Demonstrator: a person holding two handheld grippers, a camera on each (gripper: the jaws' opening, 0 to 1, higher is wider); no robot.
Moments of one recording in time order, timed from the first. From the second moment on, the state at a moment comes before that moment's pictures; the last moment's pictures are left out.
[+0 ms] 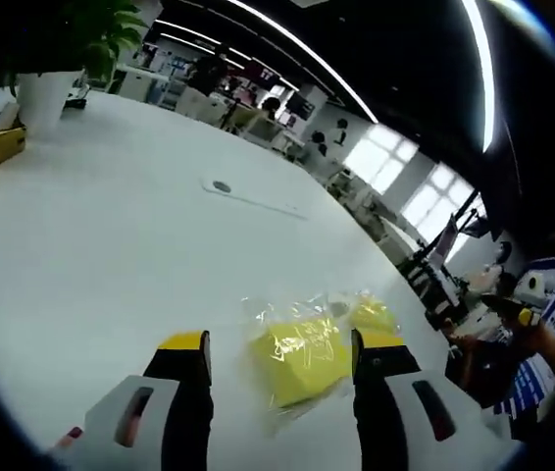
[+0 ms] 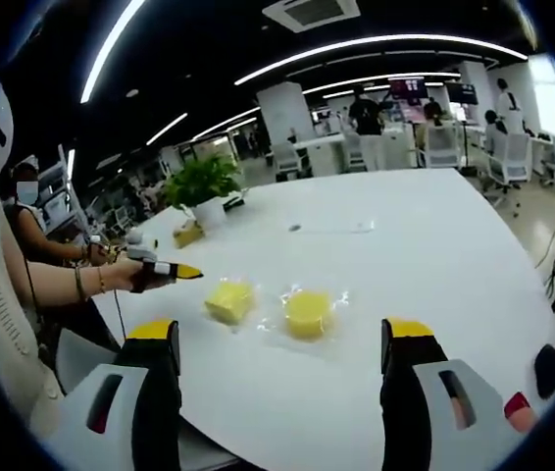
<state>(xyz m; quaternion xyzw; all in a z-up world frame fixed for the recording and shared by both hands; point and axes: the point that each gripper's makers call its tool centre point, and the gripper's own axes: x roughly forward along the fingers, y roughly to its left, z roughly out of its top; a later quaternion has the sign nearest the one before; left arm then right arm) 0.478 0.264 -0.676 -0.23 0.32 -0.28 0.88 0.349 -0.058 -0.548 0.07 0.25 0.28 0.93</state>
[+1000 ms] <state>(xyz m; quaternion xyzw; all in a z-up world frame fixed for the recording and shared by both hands) 0.511 0.239 -0.715 -0.38 0.34 -0.28 0.82 0.349 -0.069 -0.567 0.06 0.28 0.26 0.92</state>
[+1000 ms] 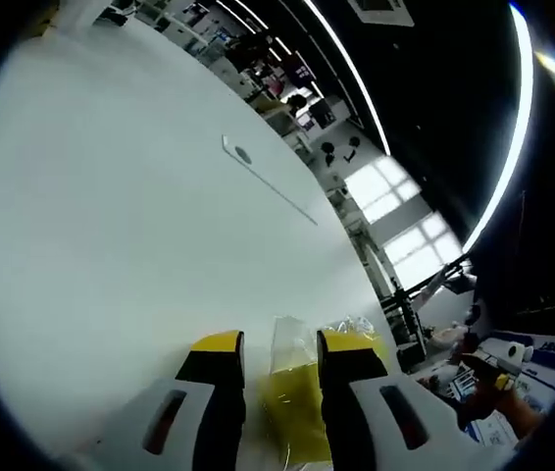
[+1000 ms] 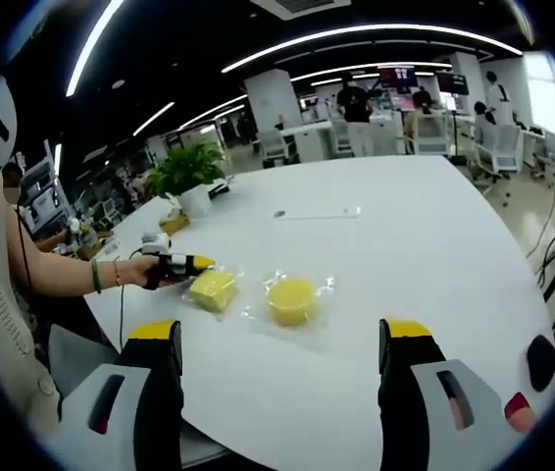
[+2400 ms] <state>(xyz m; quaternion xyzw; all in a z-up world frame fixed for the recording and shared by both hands) 0.505 0.230 -0.671 -0.32 0.28 -0.29 0.86 0.344 -0.059 -0.561 0.06 0.27 0.27 0.92</state>
